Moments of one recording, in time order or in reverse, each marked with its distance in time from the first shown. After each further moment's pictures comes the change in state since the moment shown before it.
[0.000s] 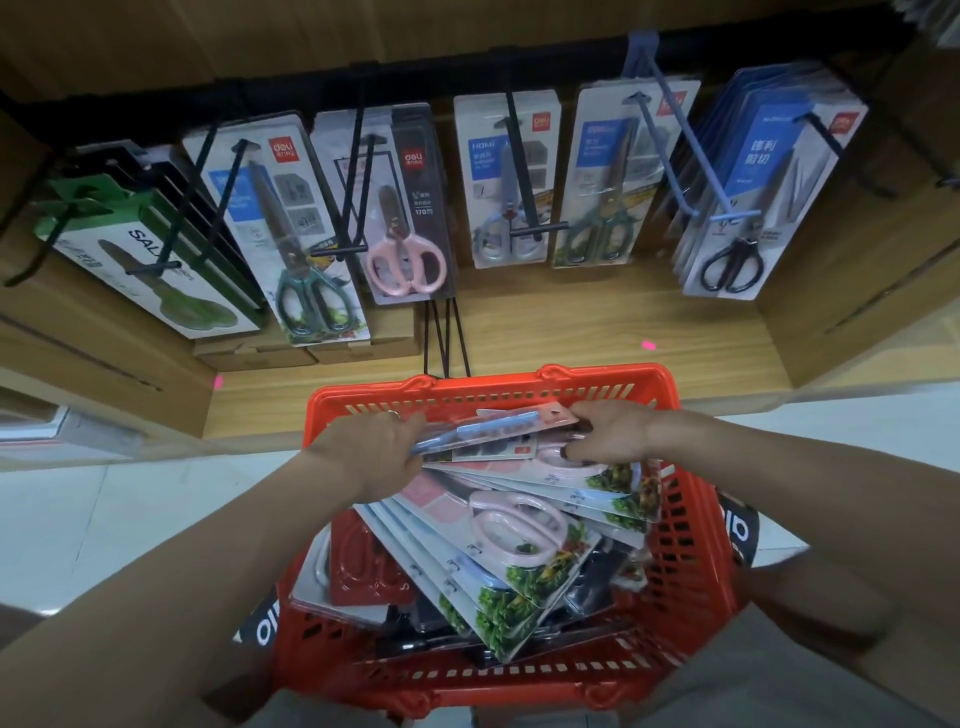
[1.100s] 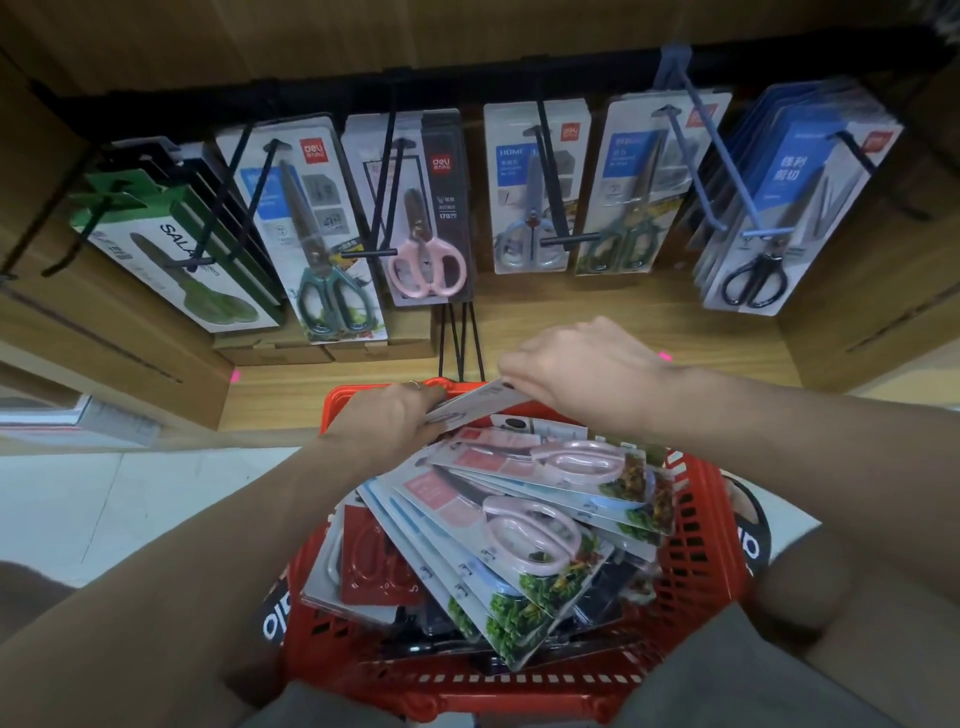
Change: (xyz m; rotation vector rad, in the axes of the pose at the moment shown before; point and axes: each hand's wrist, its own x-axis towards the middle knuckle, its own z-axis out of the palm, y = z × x) left_hand 0.022 -0.016 0.002 -0.276 0.245 -0.034; right_hand -0.058 -0.082 -0.050 -0.650 0.612 -0.665
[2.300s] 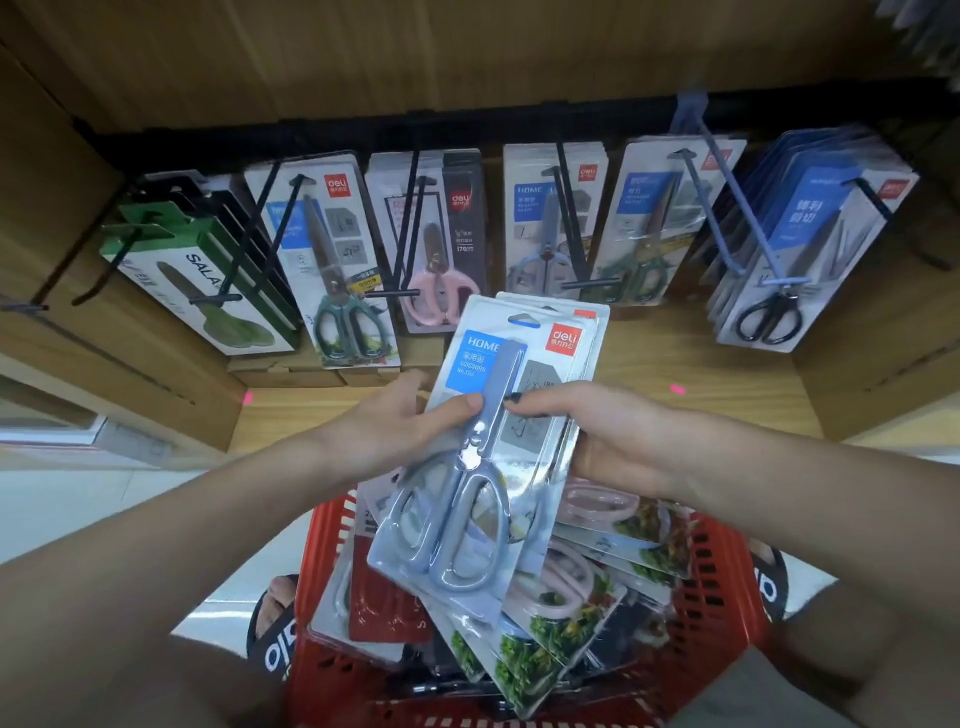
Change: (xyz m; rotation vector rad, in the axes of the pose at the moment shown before) left_hand -0.043 0.029 -0.085 -1.062 -0.066 -0.234; right_hand 0.006 -0.019 0.011 1.950 -0.132 0.755
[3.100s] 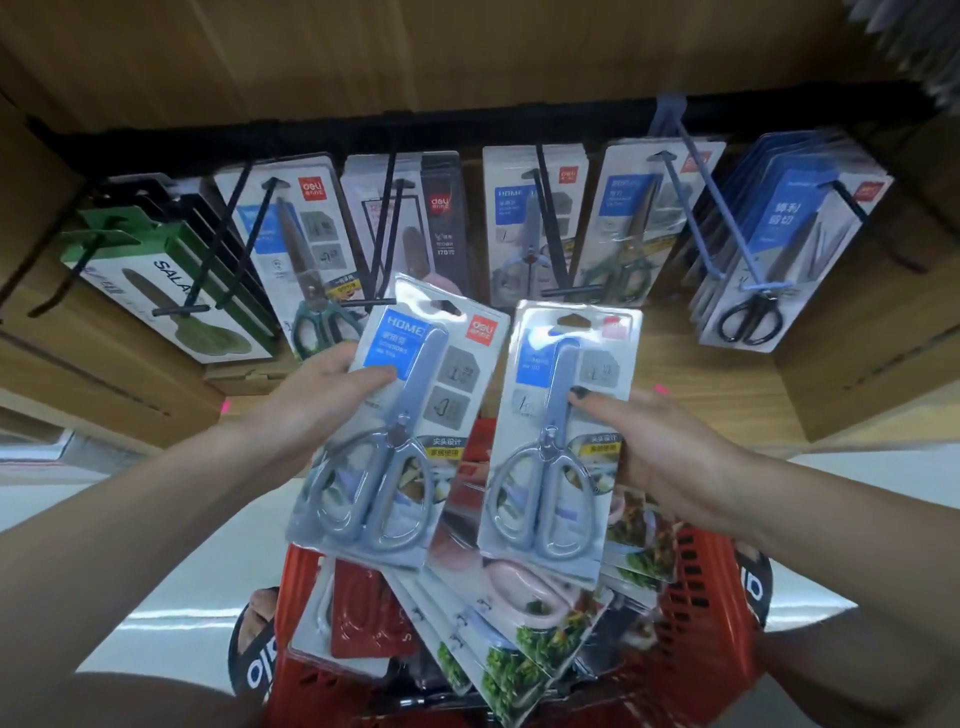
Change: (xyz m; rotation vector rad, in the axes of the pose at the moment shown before) left_hand 0.013 -0.003 -0.033 -0.206 0.224 -0.043; right_hand -0.031 0.011 -0.044 -0.127 0.181 -0.139
